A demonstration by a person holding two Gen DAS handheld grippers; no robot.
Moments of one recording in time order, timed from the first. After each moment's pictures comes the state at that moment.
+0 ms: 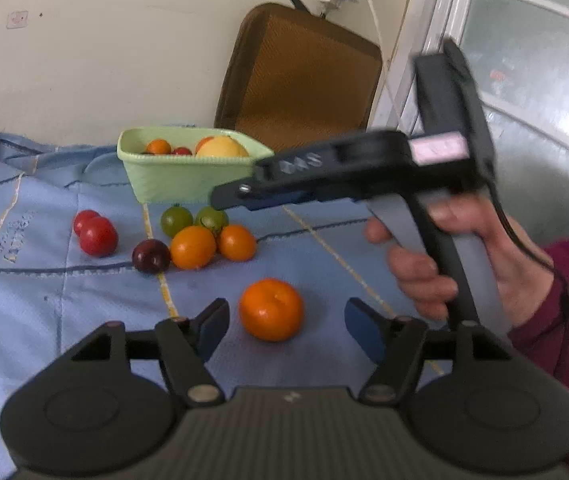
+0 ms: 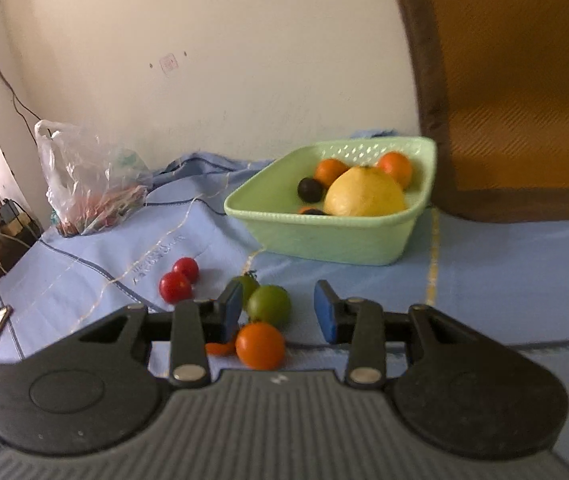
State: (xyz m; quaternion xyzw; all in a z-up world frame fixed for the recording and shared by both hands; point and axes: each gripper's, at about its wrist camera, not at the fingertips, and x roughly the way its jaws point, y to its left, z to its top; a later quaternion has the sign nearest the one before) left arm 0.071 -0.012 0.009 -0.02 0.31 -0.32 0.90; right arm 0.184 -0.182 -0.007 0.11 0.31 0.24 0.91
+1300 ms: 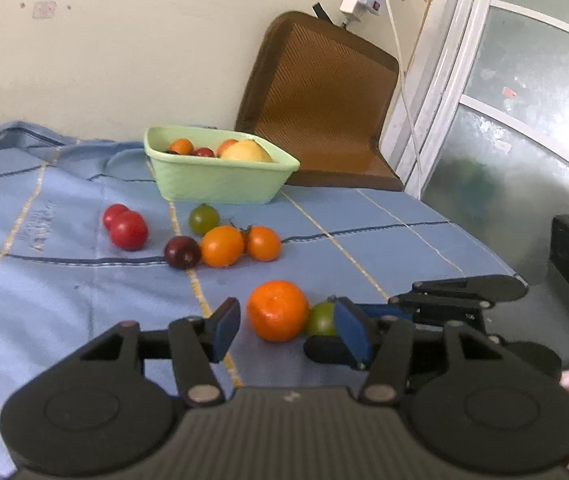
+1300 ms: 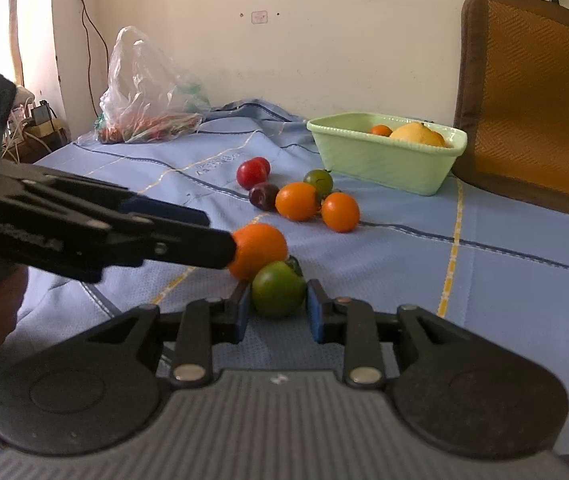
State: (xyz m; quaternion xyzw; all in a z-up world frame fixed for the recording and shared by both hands) left arm 0.071 0.004 0.014 -0.05 0.31 -0.31 0.90; right arm 0.057 -0.153 -0.031 -0.03 0.26 0.25 0.93
